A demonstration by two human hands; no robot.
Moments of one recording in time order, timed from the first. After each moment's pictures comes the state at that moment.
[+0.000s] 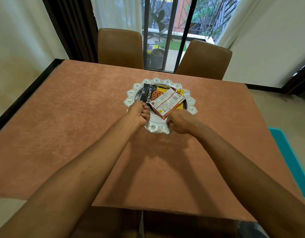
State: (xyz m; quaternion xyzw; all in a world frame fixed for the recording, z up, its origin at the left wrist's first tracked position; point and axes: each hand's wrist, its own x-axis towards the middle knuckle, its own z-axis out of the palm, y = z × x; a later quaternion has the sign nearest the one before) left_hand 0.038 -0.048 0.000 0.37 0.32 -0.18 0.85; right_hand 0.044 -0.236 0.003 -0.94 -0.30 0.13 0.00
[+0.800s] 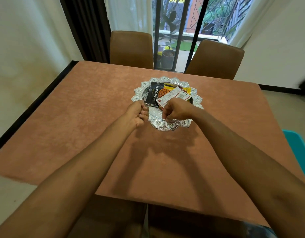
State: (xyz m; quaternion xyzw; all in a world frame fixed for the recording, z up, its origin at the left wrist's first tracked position) left_hand 0.011 -0.025 0.001 0.39 0.31 -0.17 0.85; right_hand 0.068 -0.215 0.017 -0.90 -0.32 0.21 0.20
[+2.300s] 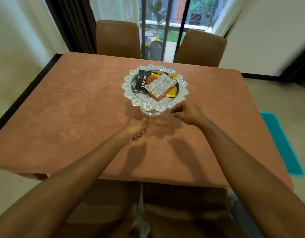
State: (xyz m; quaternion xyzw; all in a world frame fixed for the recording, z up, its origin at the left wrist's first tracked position) left_hand -0.097 -0.065 -0.047 0.73 0.24 -0.21 0.61; right_hand -0.031 -0.295 0.005 -0.94 -0.14 0.10 0.29
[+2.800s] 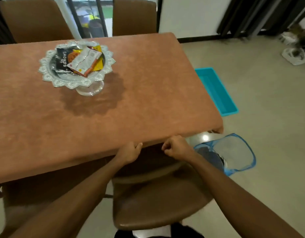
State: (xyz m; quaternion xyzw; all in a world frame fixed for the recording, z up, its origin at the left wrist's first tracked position) left_hand -0.250 -0.247 -0.148 0.91 -0.06 -0.28 0.31; right_hand -0.291 -0.486 -0.095 -0.94 0.00 0.23 0.25
